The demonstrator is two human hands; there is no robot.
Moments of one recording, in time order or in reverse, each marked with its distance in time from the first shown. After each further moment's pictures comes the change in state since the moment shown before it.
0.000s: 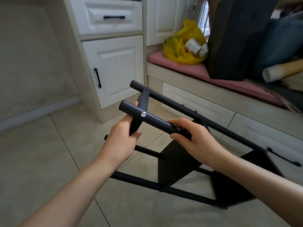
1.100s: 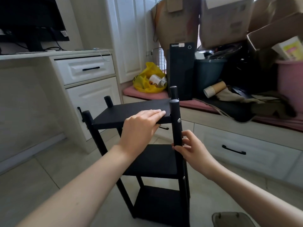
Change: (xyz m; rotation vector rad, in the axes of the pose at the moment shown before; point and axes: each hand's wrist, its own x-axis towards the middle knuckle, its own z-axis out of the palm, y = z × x) left_hand -0.047 0.186 0.022 0.516 0.229 0.841; right_hand -0.137 -0.019 -0.077 0.462 0.313 0.299
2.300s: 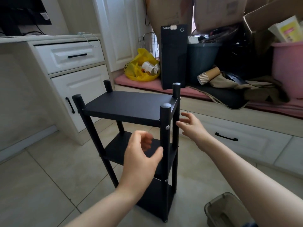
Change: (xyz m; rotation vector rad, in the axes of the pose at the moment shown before) left_hand -0.078 0.078 0.016 -0.800 -0.029 -0.759; right_hand 0.060 0.048 -0.036 0.058 0.151 0.205
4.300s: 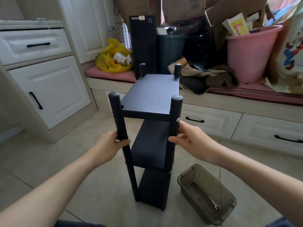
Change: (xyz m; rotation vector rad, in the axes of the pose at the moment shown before) left_hand 0.023 -0.027 -0.023 0.366 -0.540 -0.133; right_hand -0.166 -0.016 -0.066 -0.474 -0.198 -0.214
